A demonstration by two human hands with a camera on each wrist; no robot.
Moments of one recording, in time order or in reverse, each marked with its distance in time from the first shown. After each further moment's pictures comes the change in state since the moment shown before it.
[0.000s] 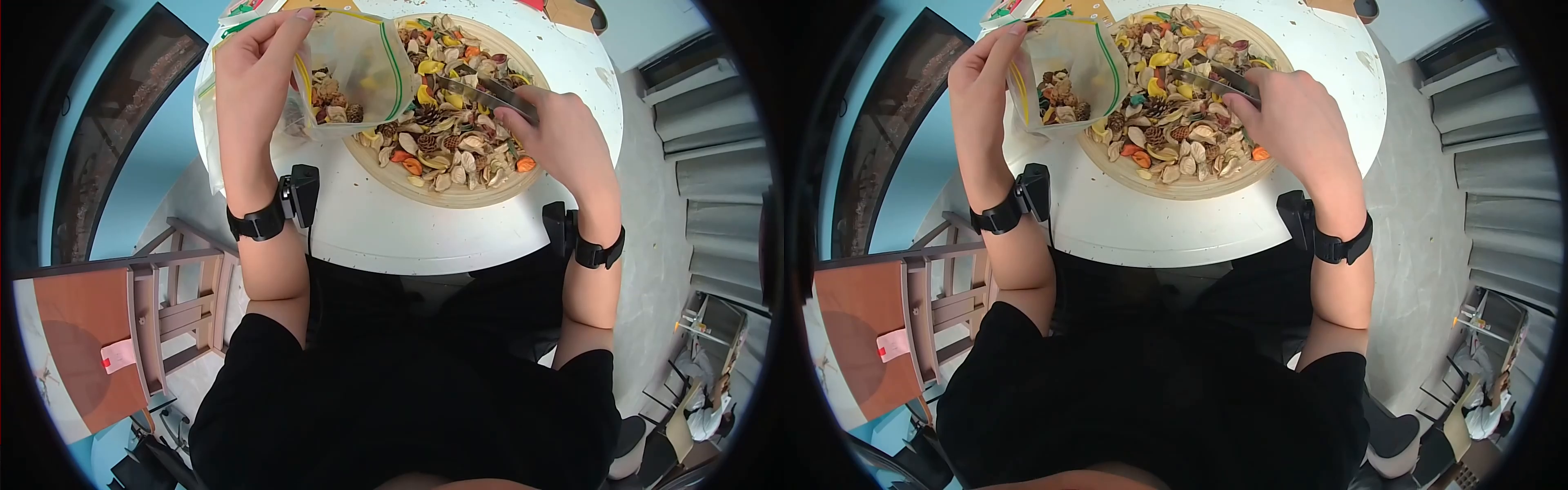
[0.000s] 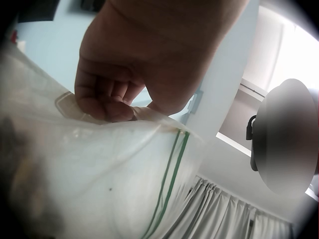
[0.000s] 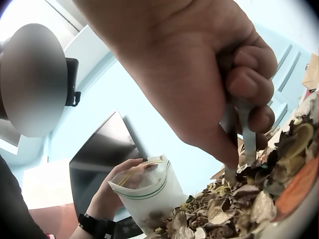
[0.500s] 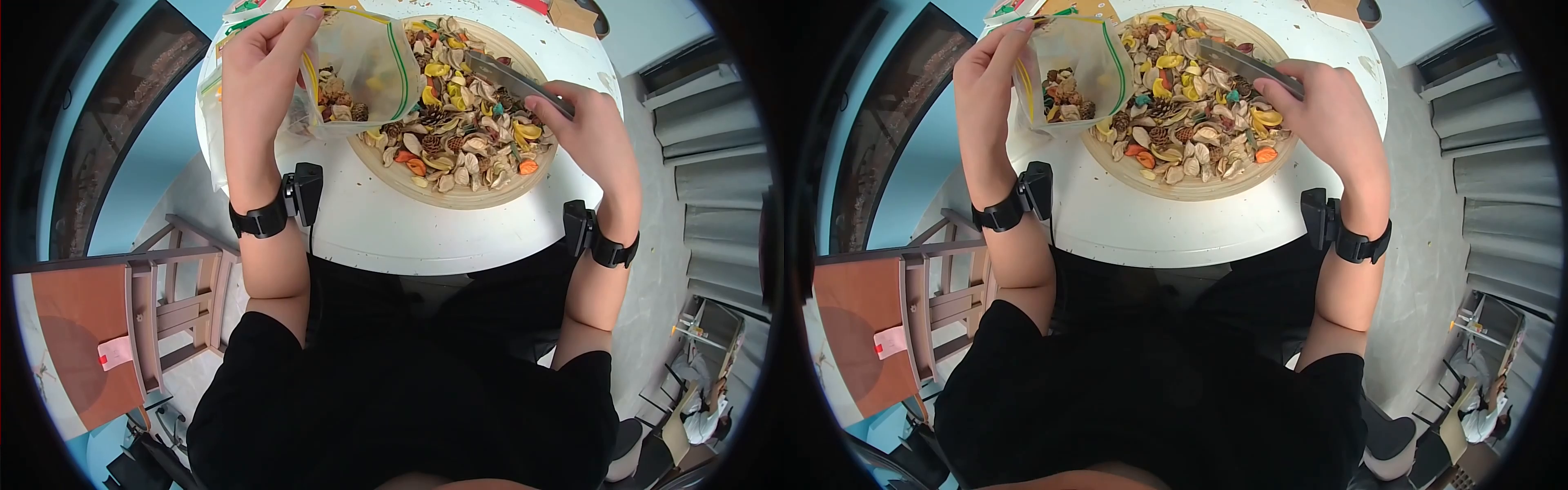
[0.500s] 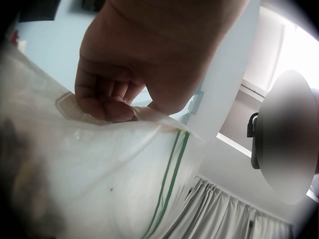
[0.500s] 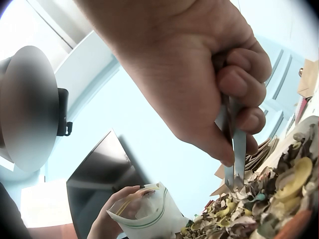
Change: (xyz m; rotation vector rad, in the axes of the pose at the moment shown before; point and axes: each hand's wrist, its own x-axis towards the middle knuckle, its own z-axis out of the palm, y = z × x) left_hand 0.002 -0.006 -0.003 -0.030 -0.034 0.017; right_hand 0.006 0.019 -0.021 0.141 -0.002 0.065
